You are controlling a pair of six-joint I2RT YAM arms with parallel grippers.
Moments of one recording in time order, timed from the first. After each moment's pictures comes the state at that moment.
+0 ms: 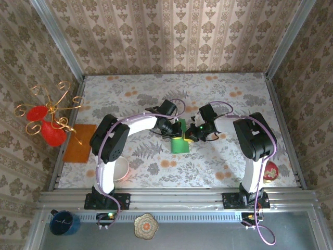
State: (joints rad) left arm -0.72 2.00 1.34 -0.49 0.47 -0.62; right arm 0.34 1.93 1.00 -0.25 -0.69 0.57
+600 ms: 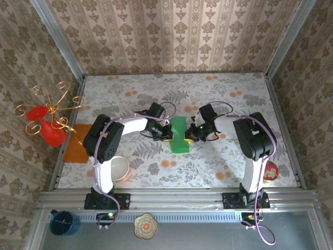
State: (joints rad) left arm -0.59 1.94 1.15 -0.40 0.54 -0.50; right arm 0.34 1.93 1.00 -0.27 -0.69 0.57
